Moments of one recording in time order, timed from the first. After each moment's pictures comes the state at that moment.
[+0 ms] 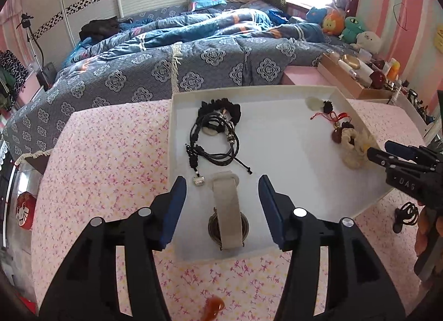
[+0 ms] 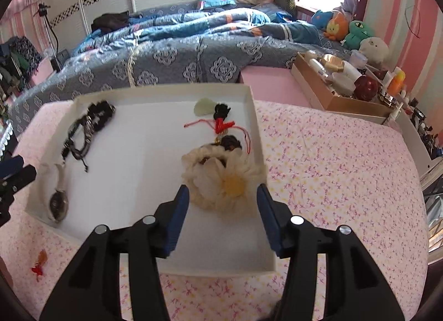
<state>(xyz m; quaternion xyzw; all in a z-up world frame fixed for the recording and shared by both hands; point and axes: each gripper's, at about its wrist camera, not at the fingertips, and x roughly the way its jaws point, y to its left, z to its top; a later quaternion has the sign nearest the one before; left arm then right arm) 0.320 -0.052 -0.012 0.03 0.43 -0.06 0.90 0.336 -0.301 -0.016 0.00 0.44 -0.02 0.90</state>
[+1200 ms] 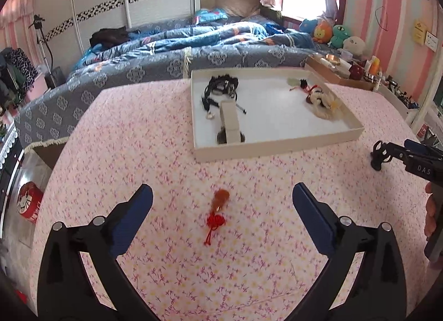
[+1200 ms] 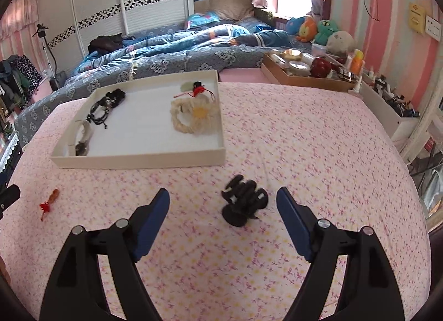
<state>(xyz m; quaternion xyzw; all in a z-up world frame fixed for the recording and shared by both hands) 0.168 -0.026 -0.014 0.03 0.39 -0.06 0.92 0.186 -0.339 -0.017 0.03 0.40 -0.04 0.92</state>
